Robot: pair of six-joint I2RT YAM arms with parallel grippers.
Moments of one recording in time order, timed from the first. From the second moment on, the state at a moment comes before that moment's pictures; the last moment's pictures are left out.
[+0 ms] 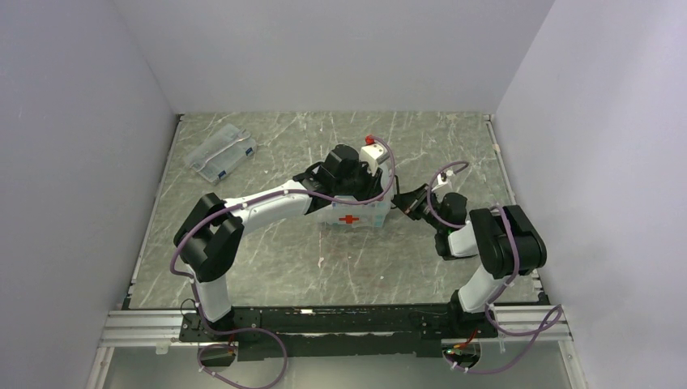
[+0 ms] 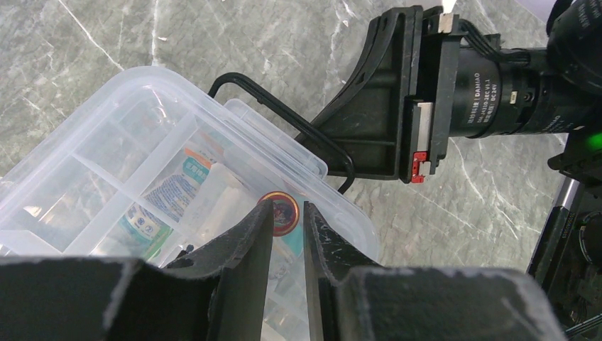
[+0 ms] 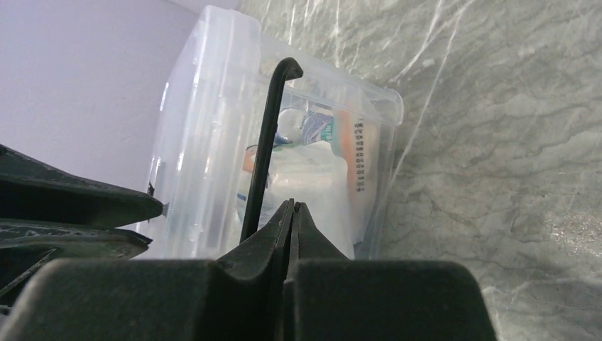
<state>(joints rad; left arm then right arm) -0.82 1.81 1.31 0.03 0.24 -0.12 0.12 1.69 0.31 1.18 -0.53 0.96</state>
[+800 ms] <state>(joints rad) -0.82 1.81 1.31 0.03 0.25 -0.12 0.12 1.41 0.32 0.88 -0.47 0.79</state>
